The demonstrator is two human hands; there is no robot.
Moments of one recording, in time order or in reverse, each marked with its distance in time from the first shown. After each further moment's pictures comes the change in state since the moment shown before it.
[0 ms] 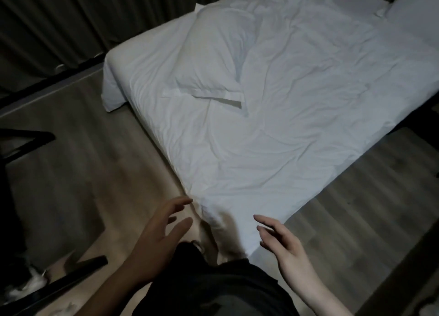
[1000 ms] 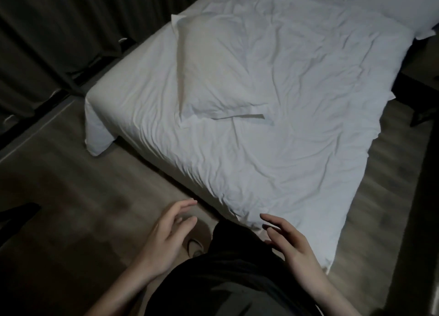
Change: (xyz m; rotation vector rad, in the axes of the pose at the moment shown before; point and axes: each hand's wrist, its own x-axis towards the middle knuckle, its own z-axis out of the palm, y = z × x) left_hand 0.223 -0.108 -0.322 -0.014 -0.348 0.051; right_hand 0.132 -0.136 0.323 0.208 0.310 0.098
